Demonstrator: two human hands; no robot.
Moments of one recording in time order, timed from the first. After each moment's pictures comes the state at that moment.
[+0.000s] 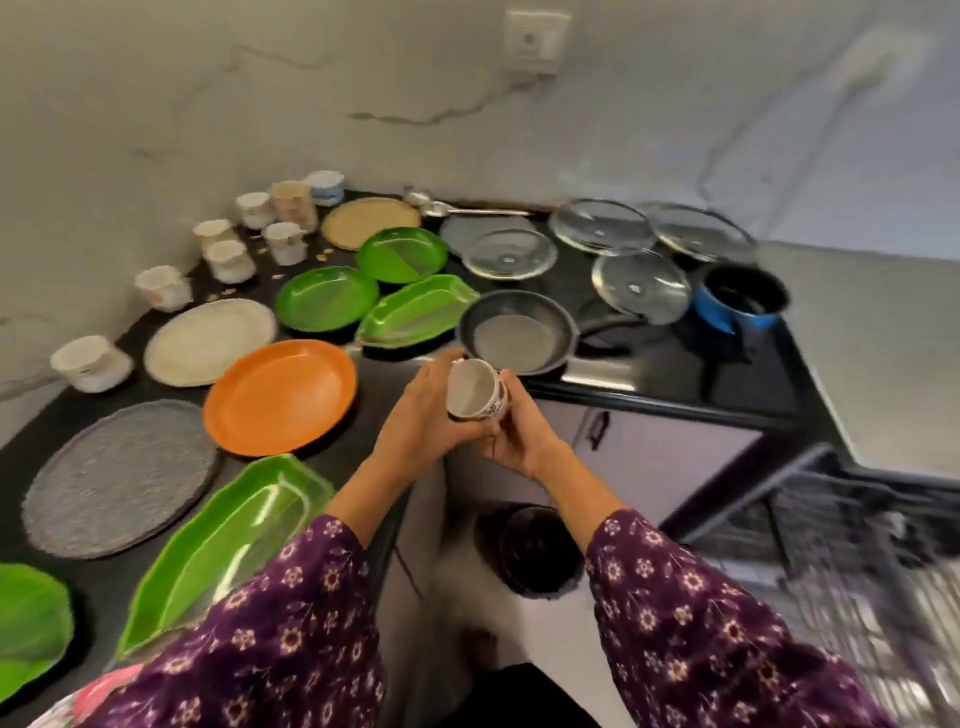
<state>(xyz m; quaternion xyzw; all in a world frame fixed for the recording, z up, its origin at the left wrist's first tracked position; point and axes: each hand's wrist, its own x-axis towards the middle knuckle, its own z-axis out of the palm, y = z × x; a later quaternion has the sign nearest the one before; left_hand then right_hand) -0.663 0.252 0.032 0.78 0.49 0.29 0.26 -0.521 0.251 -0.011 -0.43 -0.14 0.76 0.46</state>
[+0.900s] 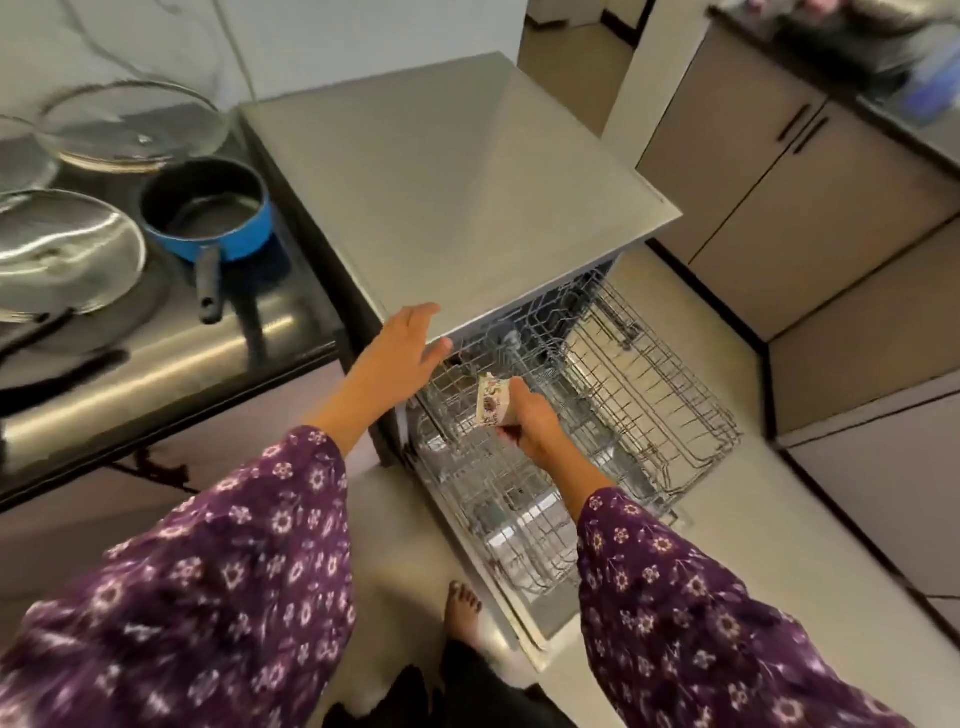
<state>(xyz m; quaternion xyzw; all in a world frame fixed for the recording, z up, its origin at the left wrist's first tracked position) -0.107 0.162 -0.056 0.94 0.17 0.04 0.30 -0.011 -0.017 -0.141 -0.75 0.07 0.39 0.53</state>
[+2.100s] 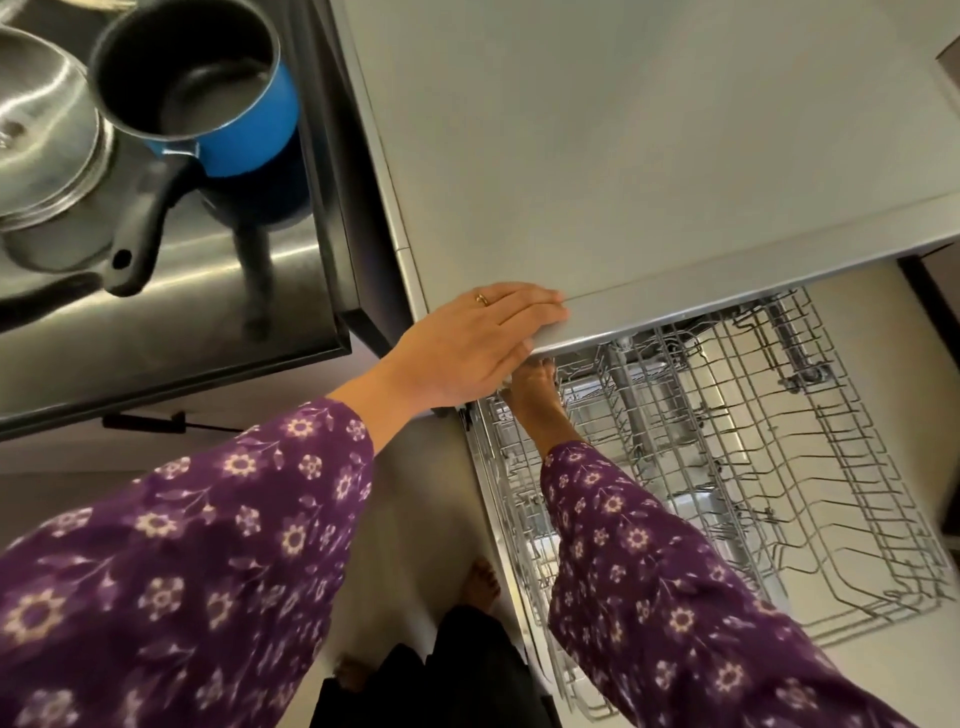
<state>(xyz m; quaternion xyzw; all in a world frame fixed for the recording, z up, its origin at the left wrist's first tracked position) -0.020 0.210 -0.140 0.99 0.00 0.08 0.15 0.077 0.119 -0.316 -0.85 -0.44 0.29 0.03</state>
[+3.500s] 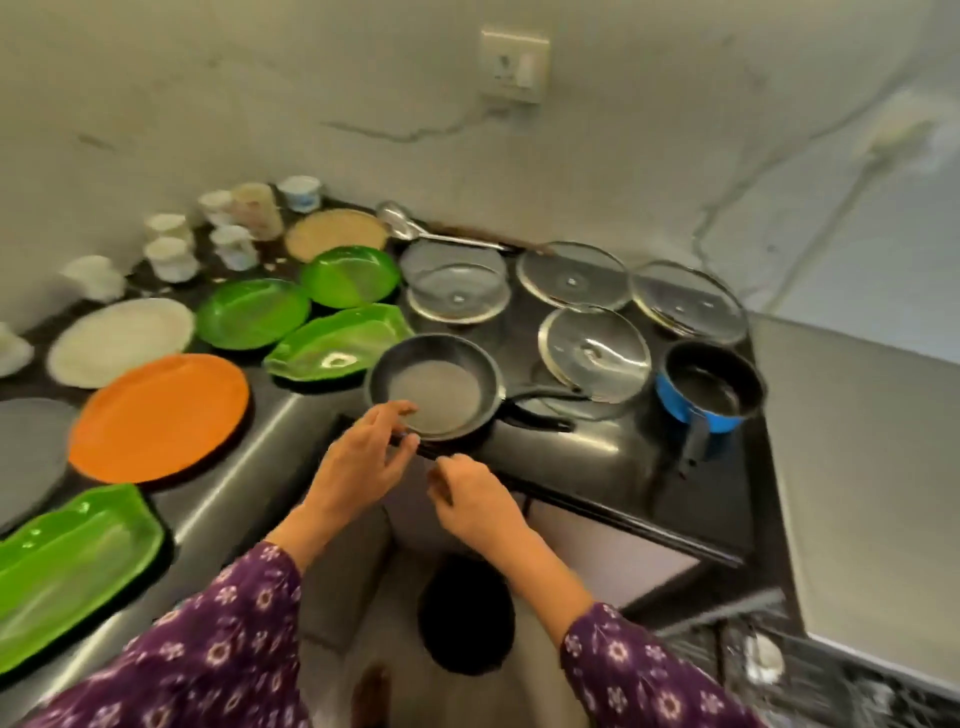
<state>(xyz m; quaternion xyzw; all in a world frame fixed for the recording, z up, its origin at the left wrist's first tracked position) -0.532 0.292 -0.011 0.75 0.57 0.30 0.14 -0.366 0.268 -0.028 -0.55 -0.78 0.24 0.17</state>
